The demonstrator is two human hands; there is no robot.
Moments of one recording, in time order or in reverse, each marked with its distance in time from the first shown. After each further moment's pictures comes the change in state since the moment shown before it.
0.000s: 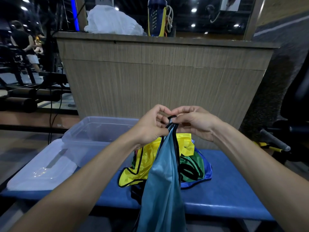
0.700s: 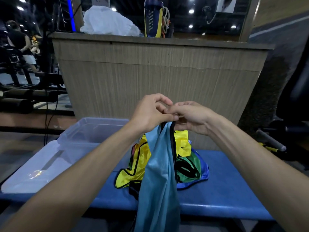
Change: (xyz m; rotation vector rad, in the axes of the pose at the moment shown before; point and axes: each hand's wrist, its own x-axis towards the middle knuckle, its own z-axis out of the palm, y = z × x) left_hand 0.018 0.035 0.003 0.141 0.156 0.117; right_hand -0.004 -0.025 0.008 -0.111 0.004 0.022
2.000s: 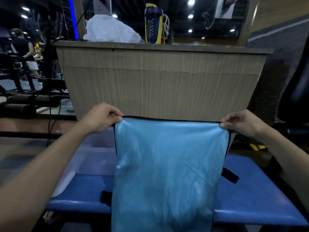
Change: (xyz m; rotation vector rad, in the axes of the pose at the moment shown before) left_hand 0.004 -0.066 -0.134 0.673 0.026 -0.078; right_hand -0.005 0.062 -0.165 -0.495 0.369 -0.139
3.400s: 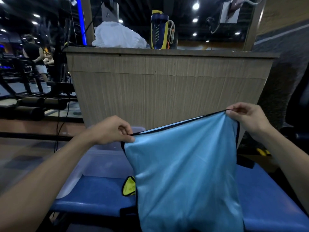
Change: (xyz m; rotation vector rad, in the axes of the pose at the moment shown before) left_hand -0.023 0.010 -0.002 -0.097 -0.326 0.096; right_hand 0.013 -0.013 0.010 0.216 0.268 -0.221
